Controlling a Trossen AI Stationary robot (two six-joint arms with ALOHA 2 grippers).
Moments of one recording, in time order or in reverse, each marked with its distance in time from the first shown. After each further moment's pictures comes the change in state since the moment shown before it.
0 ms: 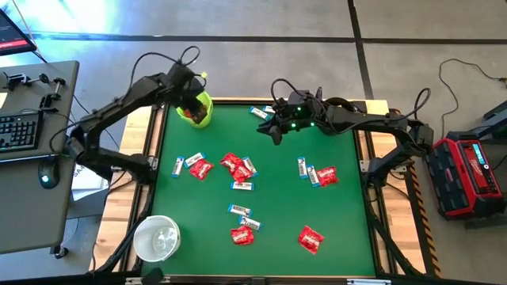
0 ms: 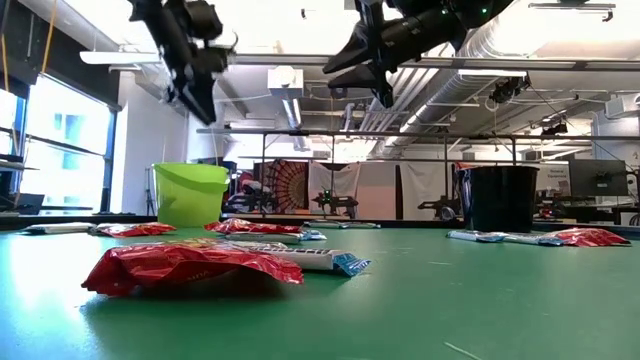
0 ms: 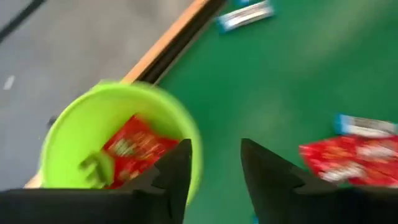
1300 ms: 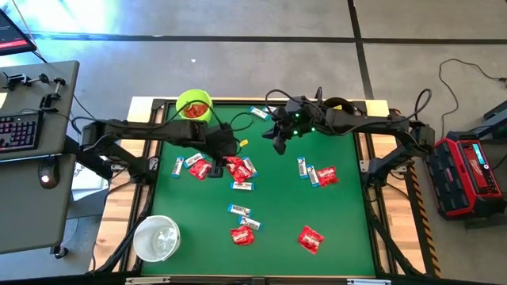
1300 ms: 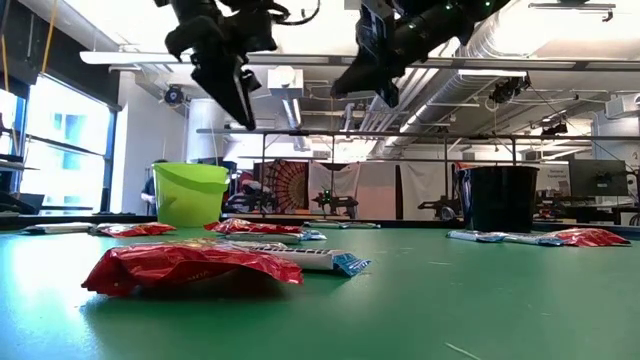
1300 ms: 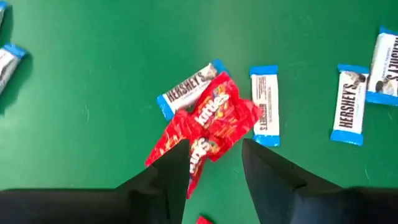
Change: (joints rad) left arm -0.650 0.157 -0.080 0.150 -0.030 0.091; right arm 0.047 -0.015 -0.001 -0.143 0.070 -0.198
